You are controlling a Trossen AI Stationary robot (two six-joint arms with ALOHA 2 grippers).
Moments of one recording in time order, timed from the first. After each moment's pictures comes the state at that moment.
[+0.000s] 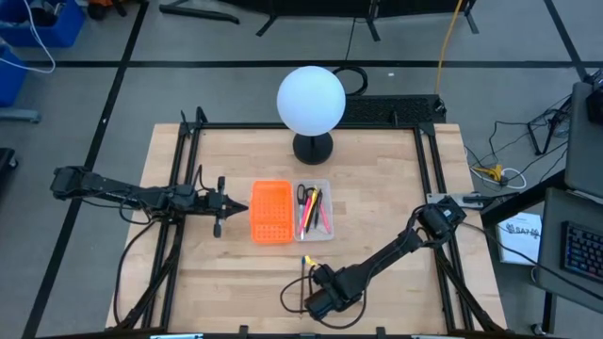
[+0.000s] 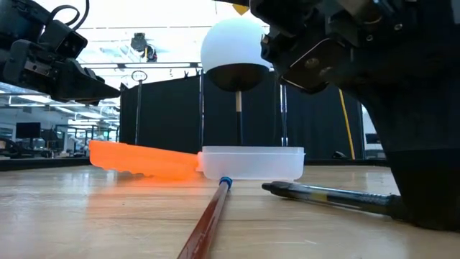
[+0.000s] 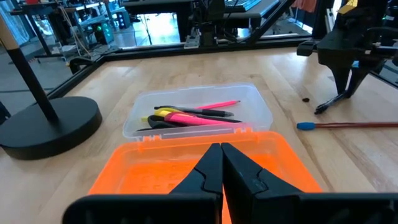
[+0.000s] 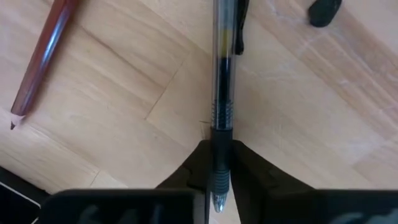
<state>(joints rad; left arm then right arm) -0.11 0.54 0.01 0.34 -0.10 0.05 0.56 2.30 1.62 -0.91 -0.04 1.50</state>
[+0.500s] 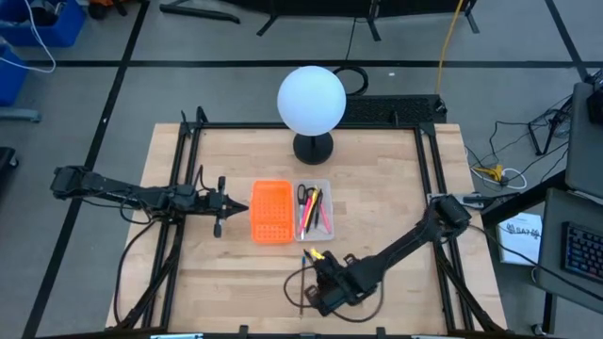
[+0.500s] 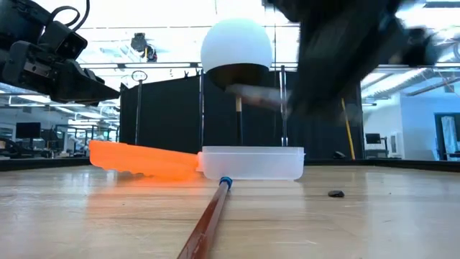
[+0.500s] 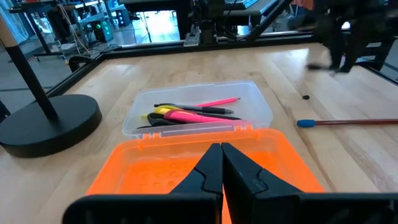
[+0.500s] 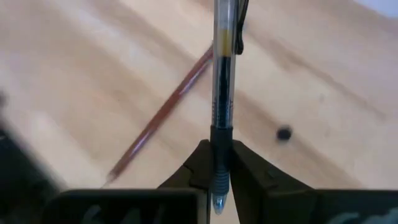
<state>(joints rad) -0.11 0.54 0.01 0.33 -0.10 0.05 0.58 2.08 1.61 -0.83 0.32 1.48</state>
